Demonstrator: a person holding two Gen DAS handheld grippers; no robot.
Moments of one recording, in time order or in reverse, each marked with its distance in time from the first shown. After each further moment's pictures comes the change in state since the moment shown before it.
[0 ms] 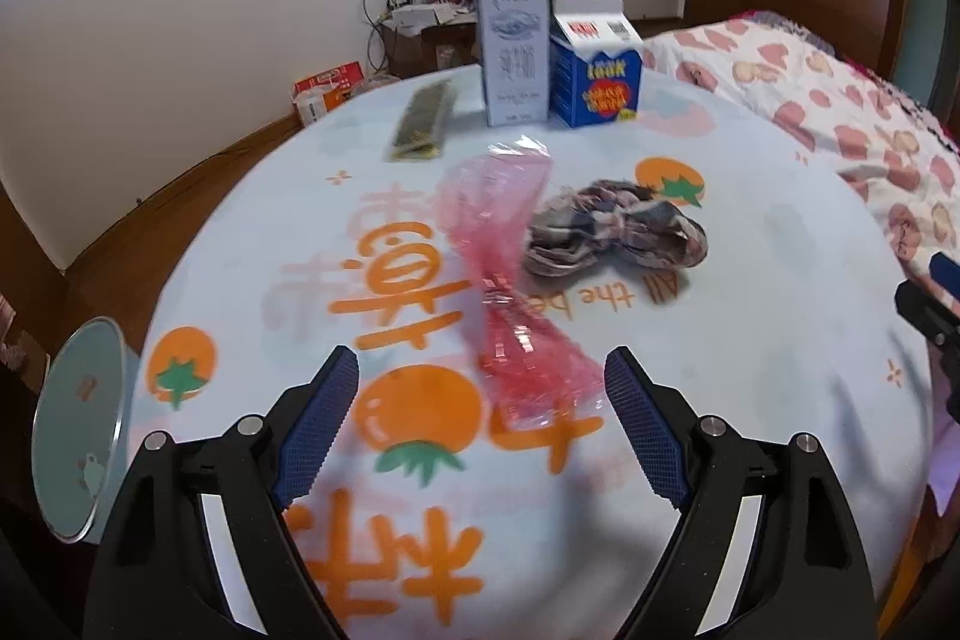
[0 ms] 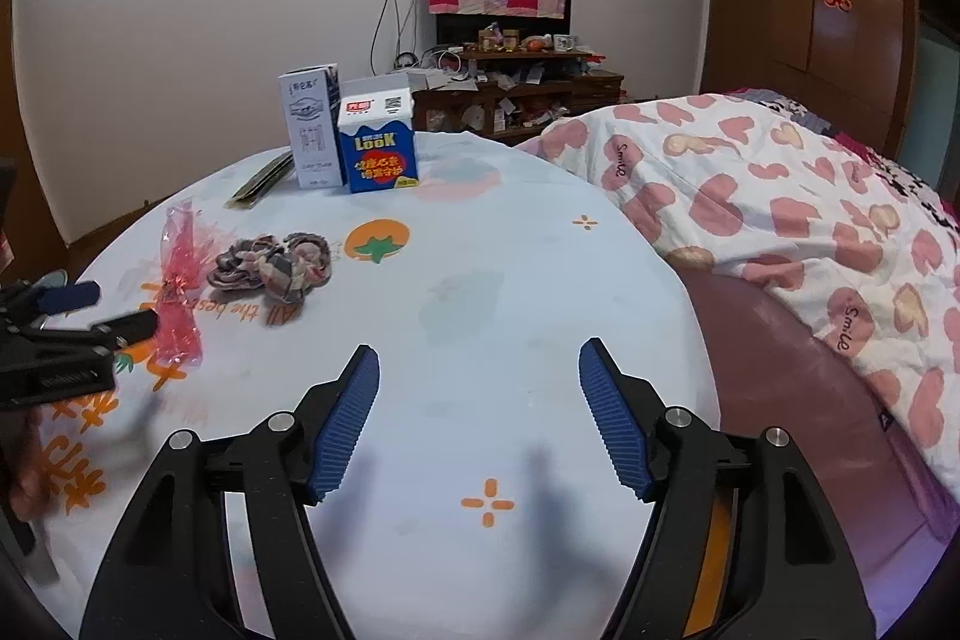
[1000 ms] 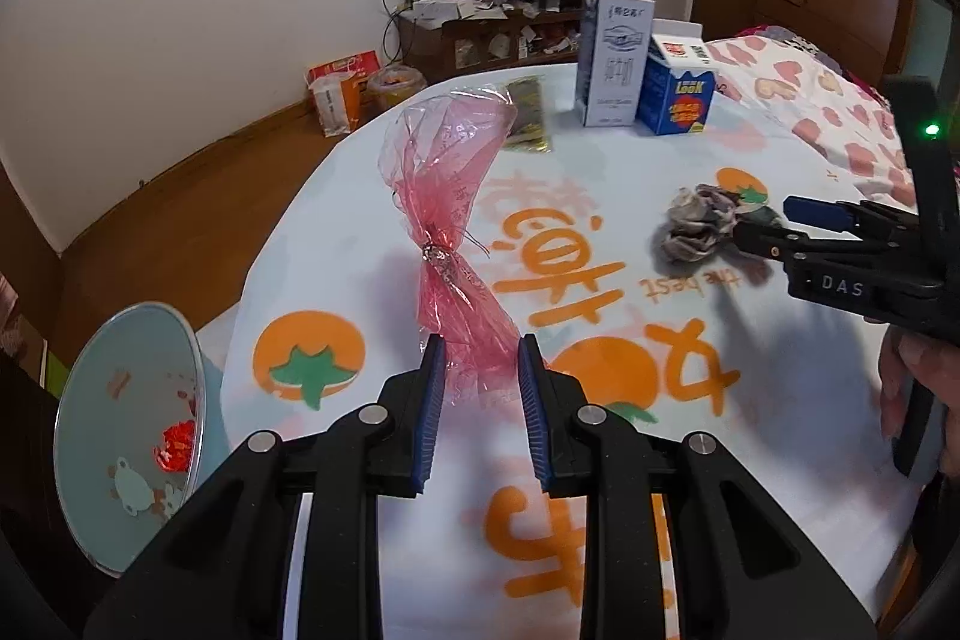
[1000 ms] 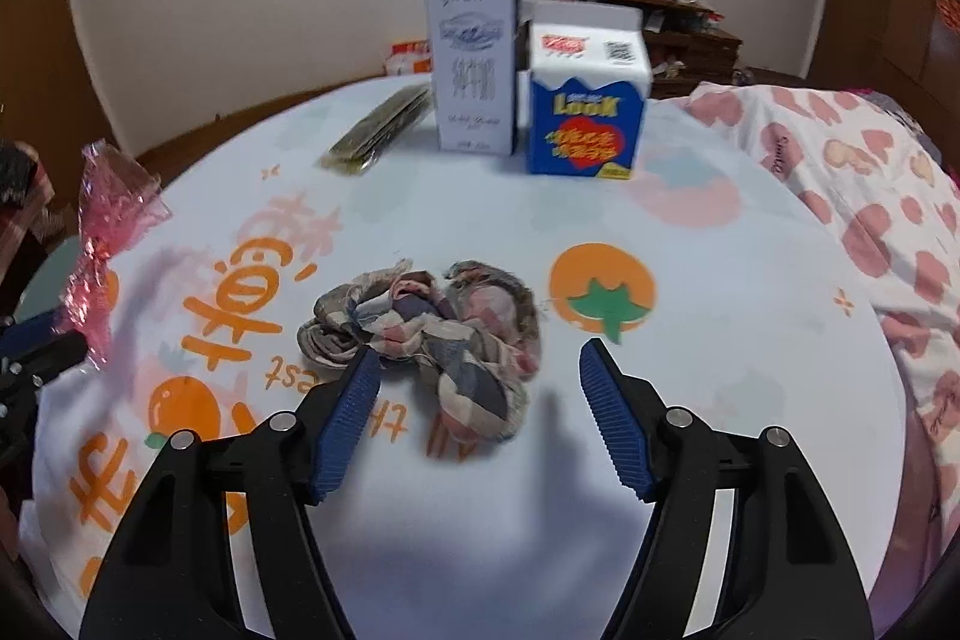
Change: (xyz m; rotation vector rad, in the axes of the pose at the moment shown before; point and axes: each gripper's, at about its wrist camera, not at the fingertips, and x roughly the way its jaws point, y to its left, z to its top) left arm -0.020 0.104 -0.012 -0.049 0.002 -0.033; right arm 0.117 0.112 0.056 -0.160 0.210 0.193
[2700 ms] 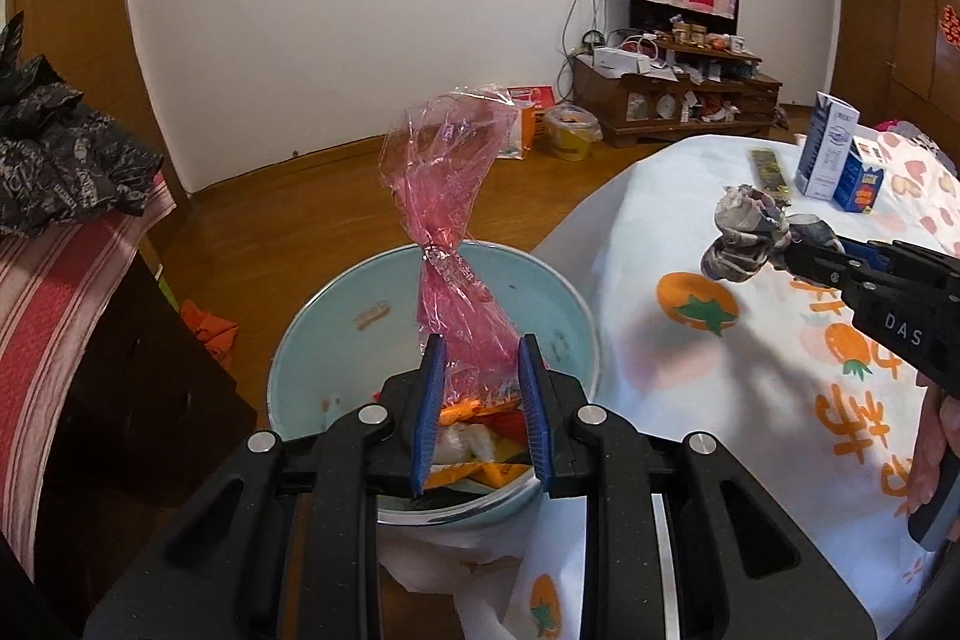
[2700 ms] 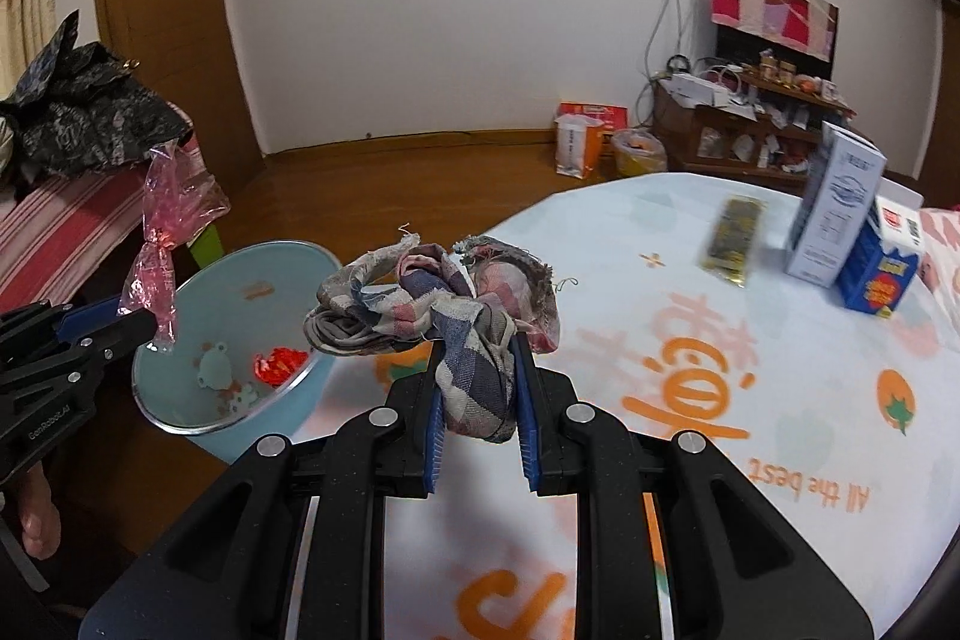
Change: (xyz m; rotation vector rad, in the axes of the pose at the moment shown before) left arm -0.084 0.172 -0.071 -0.223 -0.118 0.294; right arm -0.028 0.222 0.015 -0.187 -0.158 0.263
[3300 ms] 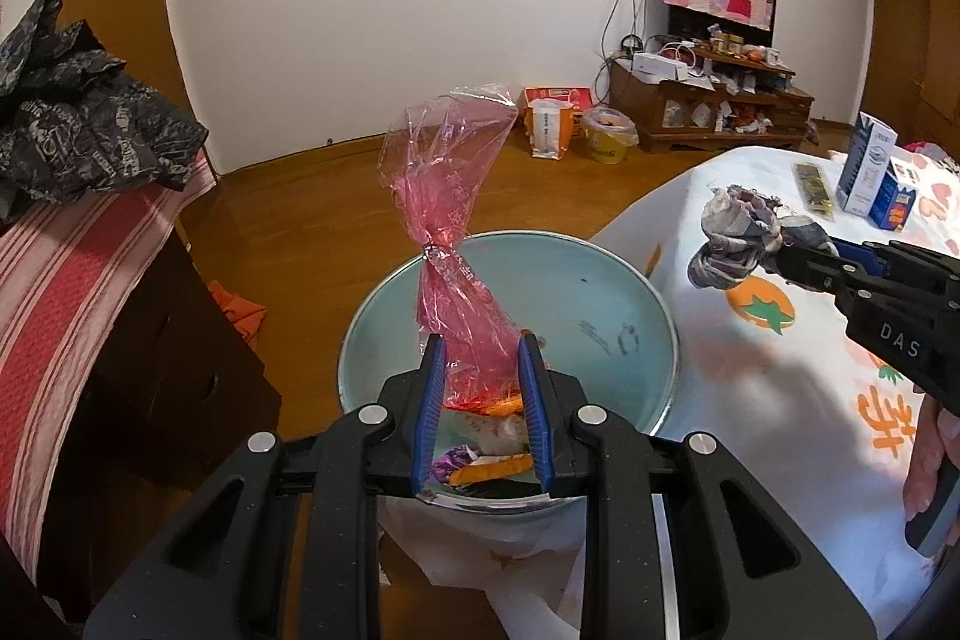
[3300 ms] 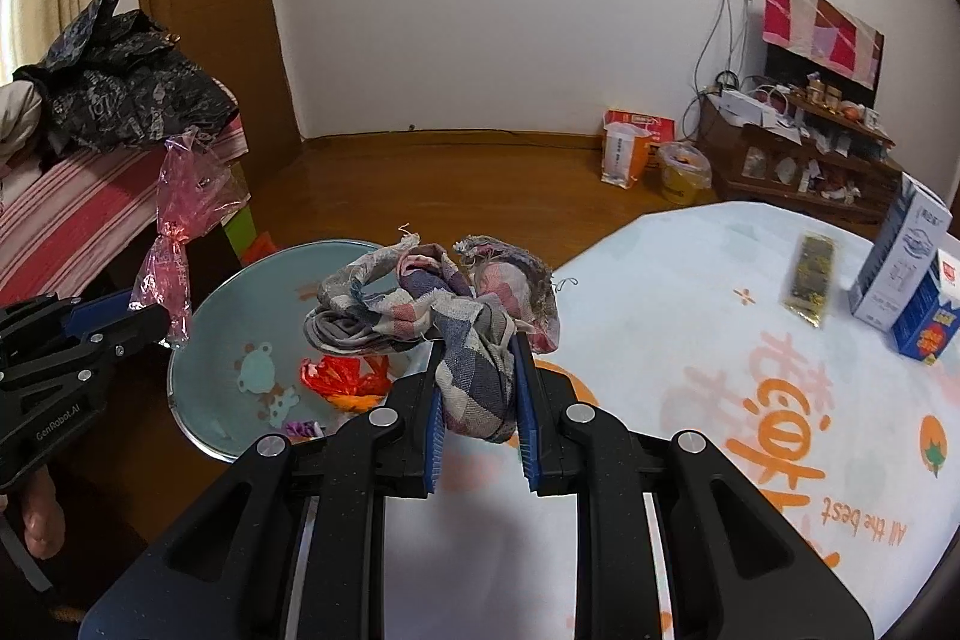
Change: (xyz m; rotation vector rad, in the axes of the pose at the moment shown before) left arm -0.005 0.038 -0.008 -0.058 0.004 0.061; right arm 0.020 0.050 0.014 -0.080 0.006 0.069
